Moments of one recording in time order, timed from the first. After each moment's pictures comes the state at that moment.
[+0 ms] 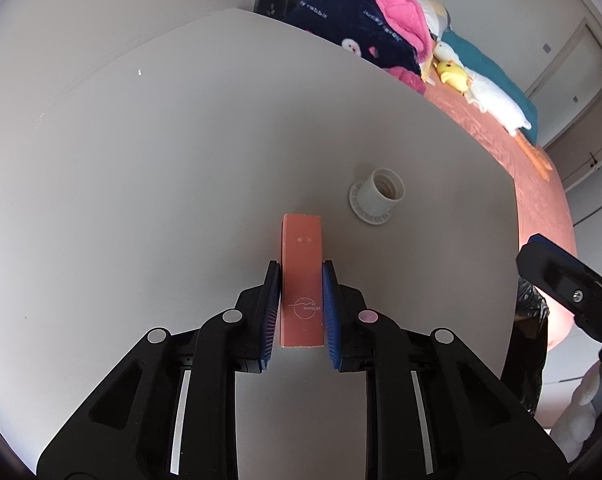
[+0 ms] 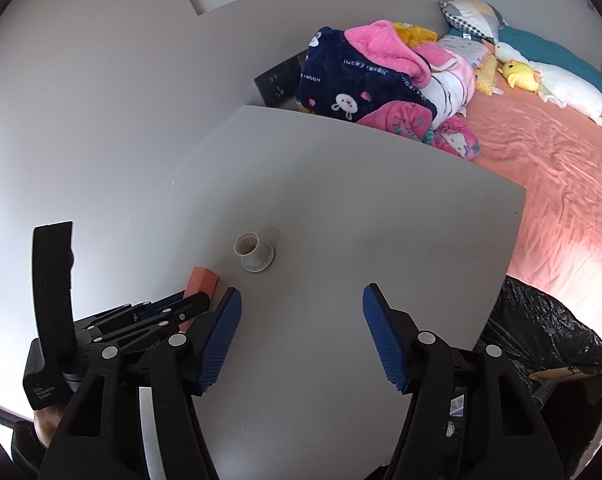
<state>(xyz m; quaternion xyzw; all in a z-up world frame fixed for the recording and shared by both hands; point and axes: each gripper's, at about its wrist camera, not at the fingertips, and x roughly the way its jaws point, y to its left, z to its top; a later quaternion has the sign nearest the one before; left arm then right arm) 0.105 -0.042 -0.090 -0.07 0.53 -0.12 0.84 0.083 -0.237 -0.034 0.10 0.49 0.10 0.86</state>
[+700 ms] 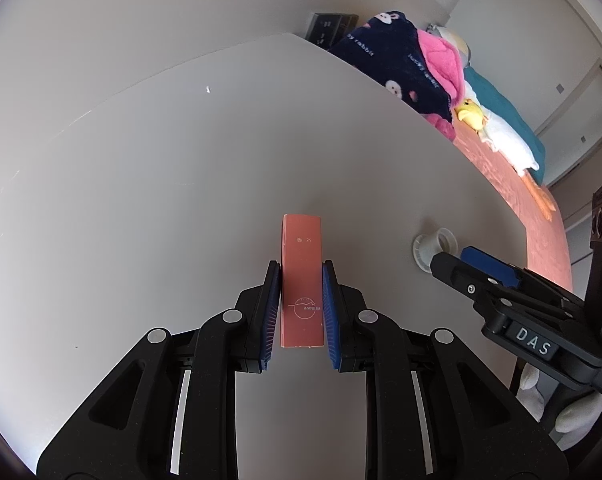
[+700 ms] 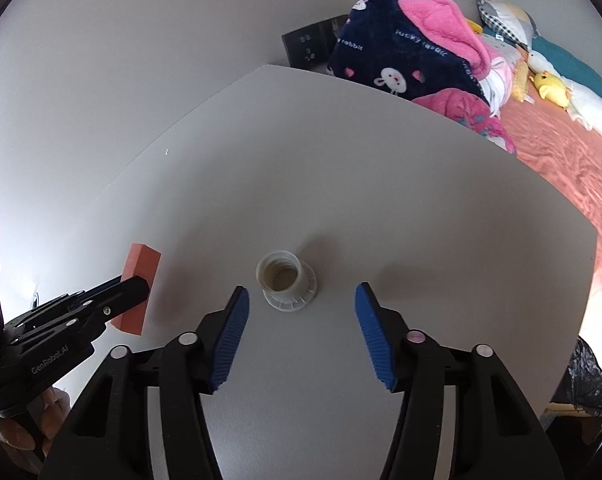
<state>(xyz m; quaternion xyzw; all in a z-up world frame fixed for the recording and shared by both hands) 0.114 0.013 -0.081 -0.11 0.50 -0.09 0.85 0.134 -0.176 -0.078 0.04 0.52 0.12 0.85</state>
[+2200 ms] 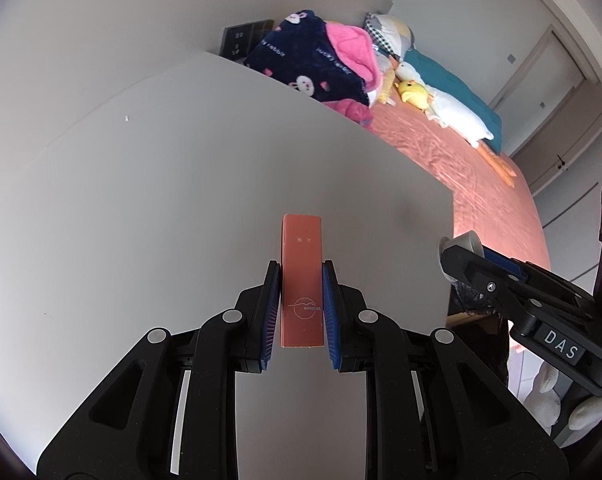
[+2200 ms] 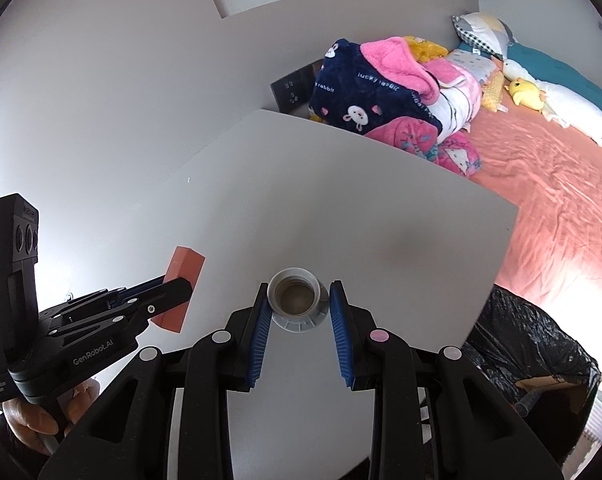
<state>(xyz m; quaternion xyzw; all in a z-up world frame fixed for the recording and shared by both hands) 0.075 -0.057 -0.031 -0.08 0.48 -0.17 0.85 0.062 -0.237 -0.002 0.07 0.48 0.11 0.87</state>
